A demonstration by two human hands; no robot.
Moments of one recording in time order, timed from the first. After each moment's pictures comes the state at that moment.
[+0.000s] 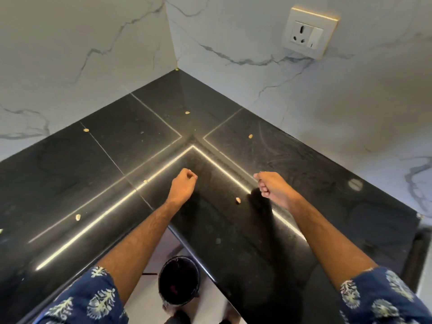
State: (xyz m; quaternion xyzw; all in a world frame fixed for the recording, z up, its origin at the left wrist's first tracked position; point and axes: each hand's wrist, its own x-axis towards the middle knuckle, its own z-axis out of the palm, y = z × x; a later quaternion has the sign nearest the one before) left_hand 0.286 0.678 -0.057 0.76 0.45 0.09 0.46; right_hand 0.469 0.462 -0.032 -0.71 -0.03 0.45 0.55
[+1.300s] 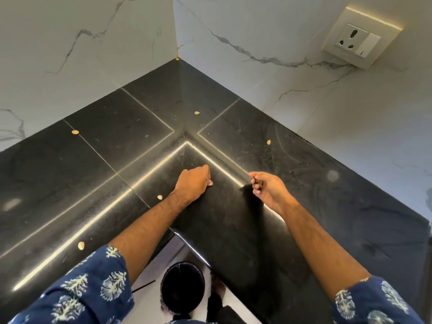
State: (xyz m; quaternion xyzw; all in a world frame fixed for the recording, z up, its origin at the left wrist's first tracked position) left_hand 0.311 0.780 -0.059 0.95 0.20 -0.08 0.22; right_hand 0.438 0.573 -0.040 -0.61 0.09 0.42 0.67
